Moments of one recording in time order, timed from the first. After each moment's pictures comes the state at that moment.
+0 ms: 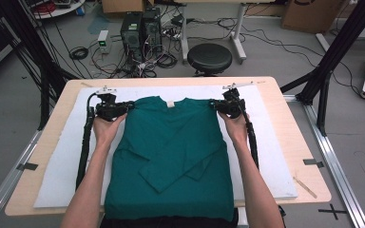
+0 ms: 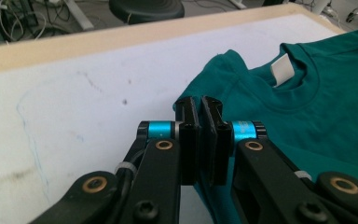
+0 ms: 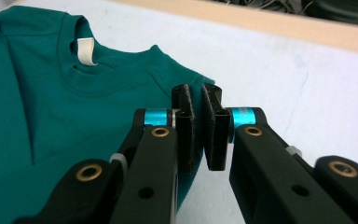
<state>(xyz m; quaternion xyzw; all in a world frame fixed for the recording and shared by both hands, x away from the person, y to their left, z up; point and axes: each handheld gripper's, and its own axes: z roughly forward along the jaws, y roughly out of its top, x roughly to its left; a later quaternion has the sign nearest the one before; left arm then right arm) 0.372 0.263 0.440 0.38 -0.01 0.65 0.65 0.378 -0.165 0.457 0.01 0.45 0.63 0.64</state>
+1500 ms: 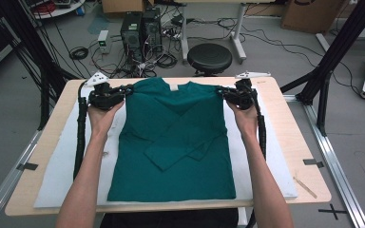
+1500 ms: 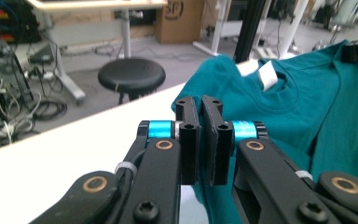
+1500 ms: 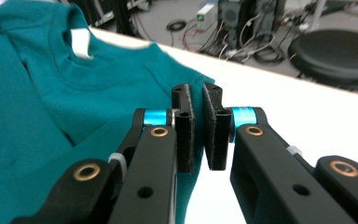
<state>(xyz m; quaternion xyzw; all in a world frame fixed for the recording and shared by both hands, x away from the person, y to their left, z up) 0.330 0.262 0.429 0.35 -0.12 0.67 0.64 0.338 -0.188 0.447 -0.05 0.41 0.64 0.64</state>
